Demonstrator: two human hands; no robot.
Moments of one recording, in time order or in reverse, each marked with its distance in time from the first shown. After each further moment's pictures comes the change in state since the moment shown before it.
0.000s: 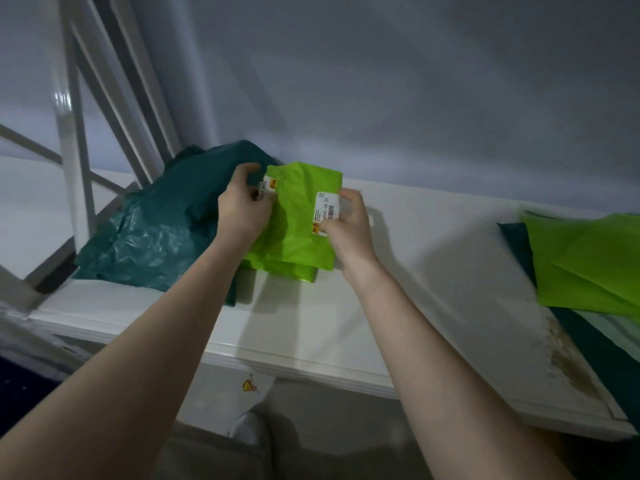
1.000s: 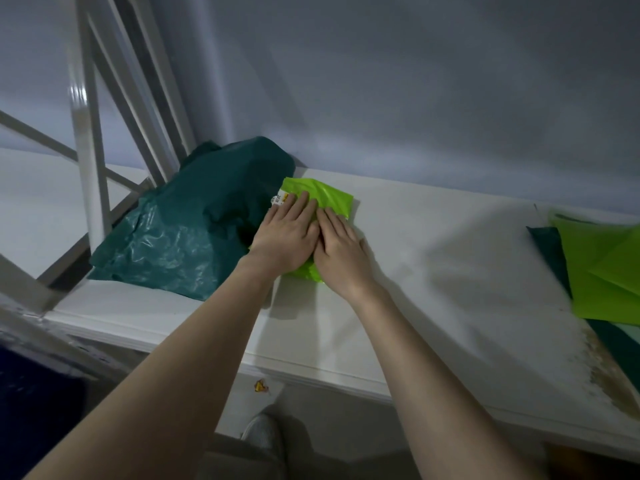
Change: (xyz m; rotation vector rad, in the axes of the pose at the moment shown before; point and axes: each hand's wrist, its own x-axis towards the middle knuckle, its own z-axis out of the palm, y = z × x) left_hand -0.005 -0.029 0.025 0.821 -0.472 0.331; right_hand -0.001 0.035 0.020 -0.862 -0.219 -0.313
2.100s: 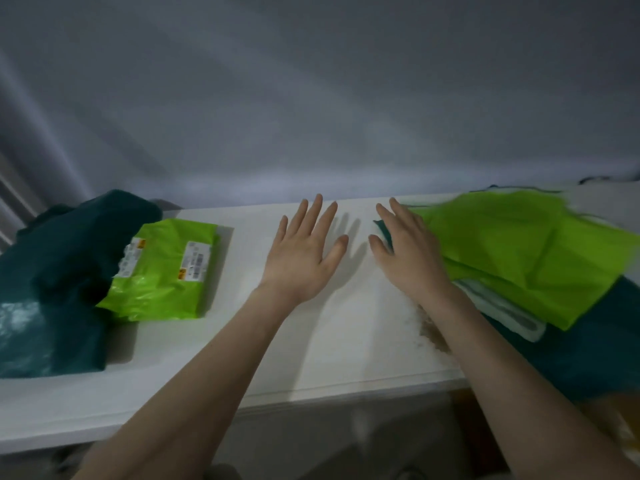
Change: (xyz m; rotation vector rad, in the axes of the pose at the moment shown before) left_hand -0.012 0.214 -0.003 -0.216 0.131 0.370; right_hand -0.111 0.149 -0.207 -0.345 0.311 0.222
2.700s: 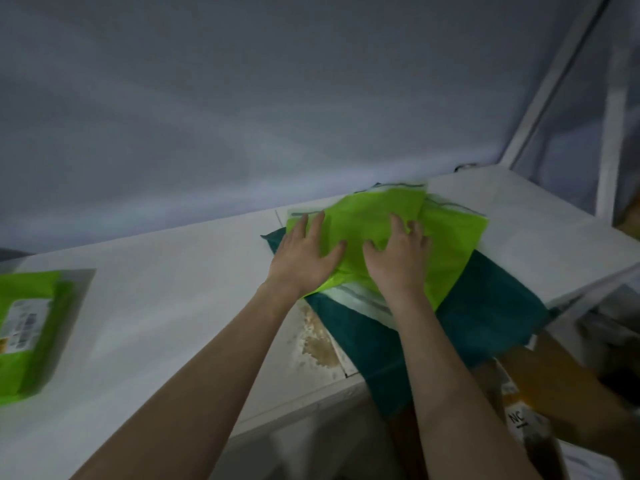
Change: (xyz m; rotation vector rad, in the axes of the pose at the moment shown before) left_hand 0.082 0.138 0.087 -0.197 -0.183 0.030; right_hand -0.020 0.122 -0.052 0.139 0.205 0.635
